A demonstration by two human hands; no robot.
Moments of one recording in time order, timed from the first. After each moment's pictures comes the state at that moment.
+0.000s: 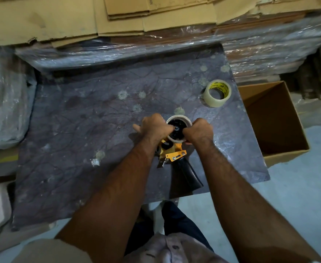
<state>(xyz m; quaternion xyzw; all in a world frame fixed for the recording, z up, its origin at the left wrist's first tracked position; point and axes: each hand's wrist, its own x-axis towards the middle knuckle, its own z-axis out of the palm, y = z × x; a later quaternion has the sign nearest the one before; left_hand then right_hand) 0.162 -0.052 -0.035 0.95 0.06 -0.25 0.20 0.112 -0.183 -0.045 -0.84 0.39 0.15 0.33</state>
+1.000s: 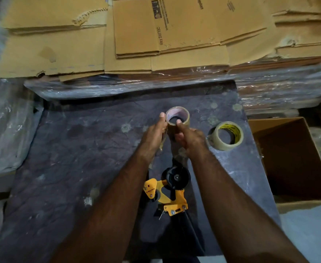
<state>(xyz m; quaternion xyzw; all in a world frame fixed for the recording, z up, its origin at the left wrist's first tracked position) 0.254 -0.063 -0.026 0.75 0.11 -0.26 0.60 0.242 -0.190 -0.056 -0.53 0.43 0.07 0.73</state>
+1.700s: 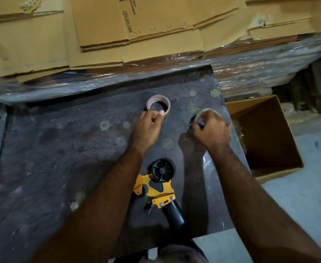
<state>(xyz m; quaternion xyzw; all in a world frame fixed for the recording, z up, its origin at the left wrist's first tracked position) 0.263 -0.091 -0.053 0.88 -0.03 -0.14 0.45 0.197 -0.291 -0.041 -0.94 0.28 0.00 0.20</state>
